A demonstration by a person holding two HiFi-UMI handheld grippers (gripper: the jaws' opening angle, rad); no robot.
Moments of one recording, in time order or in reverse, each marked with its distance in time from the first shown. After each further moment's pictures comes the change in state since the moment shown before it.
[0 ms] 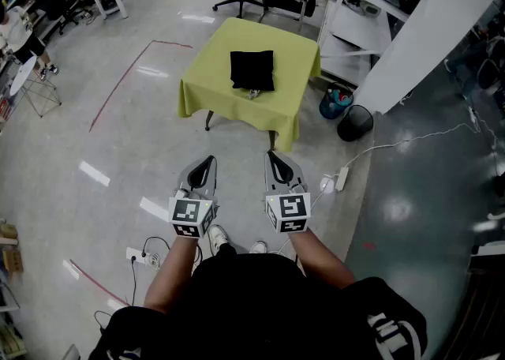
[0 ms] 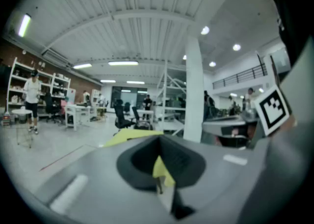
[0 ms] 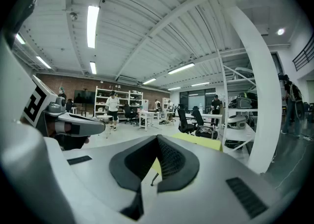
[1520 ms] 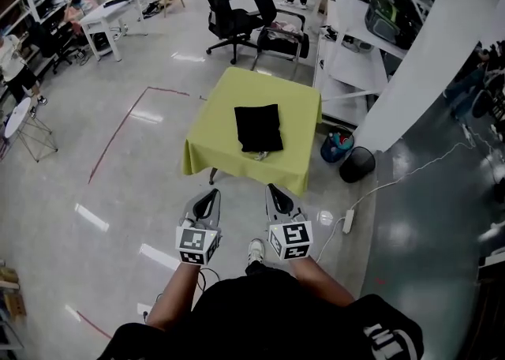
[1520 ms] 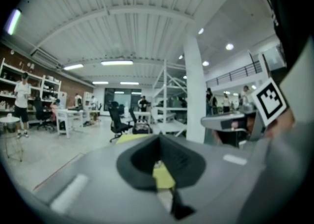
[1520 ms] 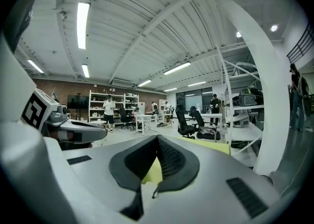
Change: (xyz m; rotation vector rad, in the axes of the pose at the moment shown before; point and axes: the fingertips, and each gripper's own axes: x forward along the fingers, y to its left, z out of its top) left arm 0.100 0.108 0.022 0.060 -0.009 -0.080; right arm 0.138 -0.010 0.027 0.062 -0.021 -0.038
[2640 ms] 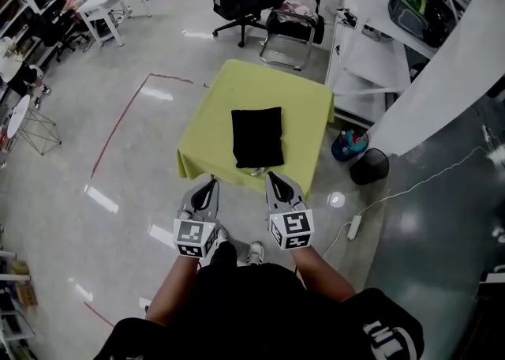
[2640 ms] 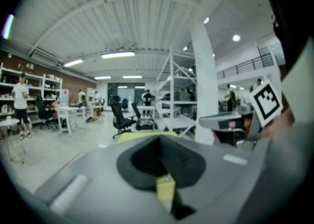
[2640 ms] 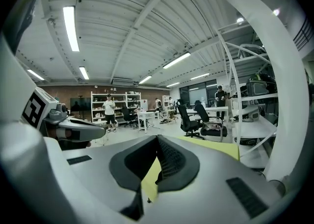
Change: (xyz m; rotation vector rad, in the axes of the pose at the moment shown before) left arm 0.160 0.035 0.009 0.002 0.081 0.051; right arm 0.135 -0.115 -0.005 0.050 0.041 0.079
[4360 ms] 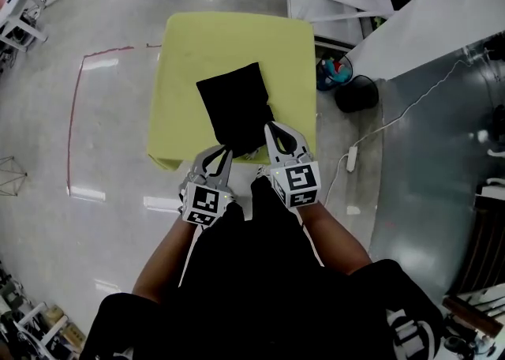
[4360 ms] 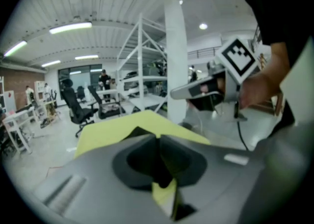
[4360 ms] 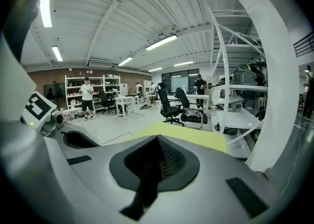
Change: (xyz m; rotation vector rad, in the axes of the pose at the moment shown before) left arm 0.178 0.013 -0.084 0.227 0.221 -0.486; right arm 0.137 -0.093 -0.044 0.022 0.194 -0.245
